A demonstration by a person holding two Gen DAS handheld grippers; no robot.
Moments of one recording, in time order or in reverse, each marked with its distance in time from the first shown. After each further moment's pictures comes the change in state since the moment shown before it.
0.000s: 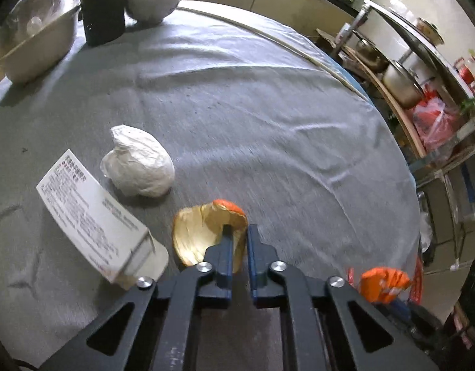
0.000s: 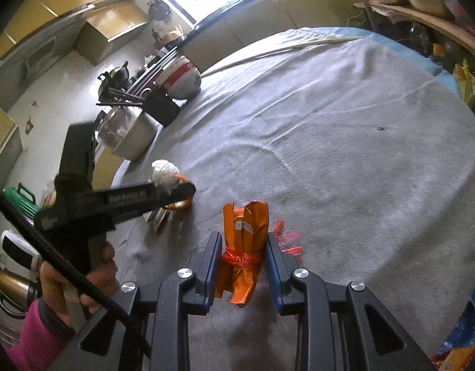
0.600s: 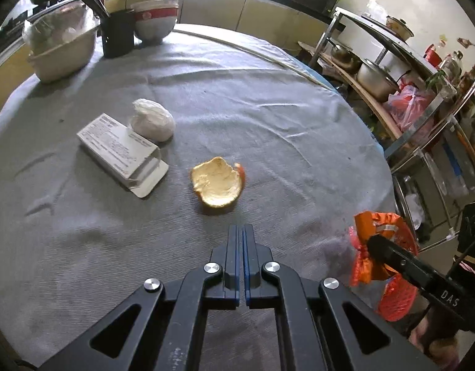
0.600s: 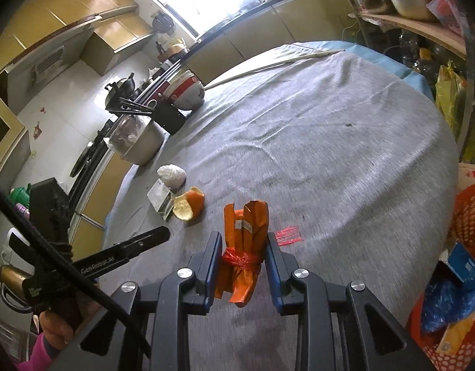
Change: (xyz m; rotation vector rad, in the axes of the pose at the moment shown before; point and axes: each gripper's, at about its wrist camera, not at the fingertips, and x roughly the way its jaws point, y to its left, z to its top) left arm -0.063 -0.018 -0.080 0.049 -0.103 -0.011; right arm -0.046 -0.005 -0.031 -0.006 -0.056 0.011
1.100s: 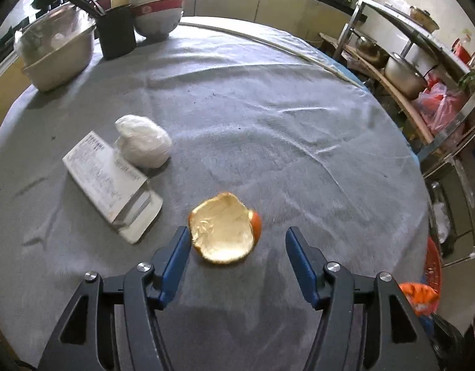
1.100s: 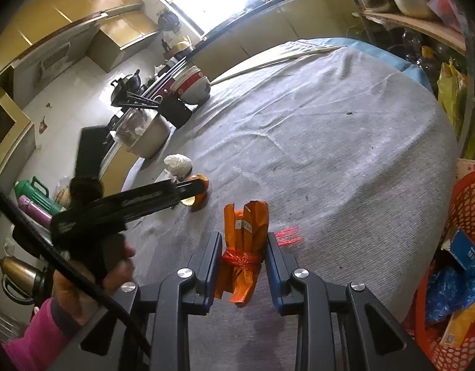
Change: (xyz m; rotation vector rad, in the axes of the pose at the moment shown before) left arm 0.050 -0.009 0.039 -0.006 0.036 0.137; right arm -0.005 -0.003 -0.013 -0.007 0.004 0.022
